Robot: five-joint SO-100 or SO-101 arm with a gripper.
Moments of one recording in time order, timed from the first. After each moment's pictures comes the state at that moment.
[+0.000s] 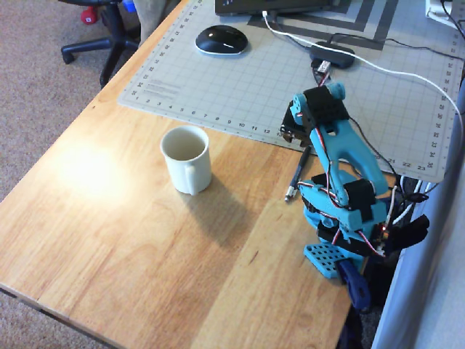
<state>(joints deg) 51.4 146.8 136.1 79.5 -57.9</state>
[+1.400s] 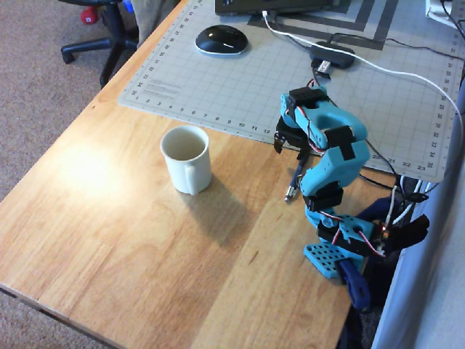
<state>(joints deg) 53.2 111.6 136.9 55.2 -58.3</state>
